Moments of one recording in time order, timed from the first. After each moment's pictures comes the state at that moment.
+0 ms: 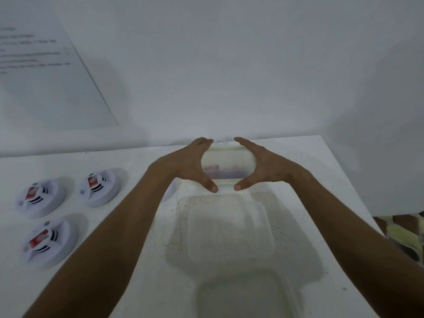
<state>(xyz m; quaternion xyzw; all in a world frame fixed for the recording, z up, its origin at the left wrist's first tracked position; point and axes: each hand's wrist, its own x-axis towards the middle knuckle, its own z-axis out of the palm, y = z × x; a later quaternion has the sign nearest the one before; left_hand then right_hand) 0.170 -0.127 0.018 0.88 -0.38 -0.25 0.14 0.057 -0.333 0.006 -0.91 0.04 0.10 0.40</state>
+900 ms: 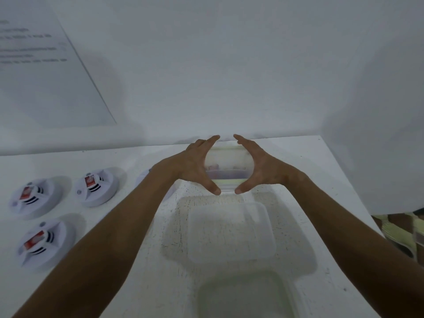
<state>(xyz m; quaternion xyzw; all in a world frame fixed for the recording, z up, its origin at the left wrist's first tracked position) 0.180 -0.132 -0.006 0.87 -0.40 -0.23 0.15 0.070 -0.340 -0.024 -0.92 0.02 0.08 0.39</state>
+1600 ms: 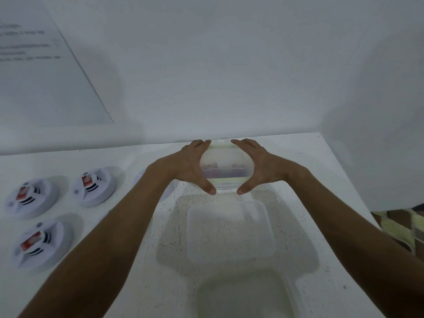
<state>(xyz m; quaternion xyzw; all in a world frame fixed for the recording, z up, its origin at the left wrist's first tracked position) 0.185 -0.127 -0.008 0.88 -0.39 -0.25 0.12 0.074 -0.345 -0.020 -0.94 0.01 0.13 0.30</state>
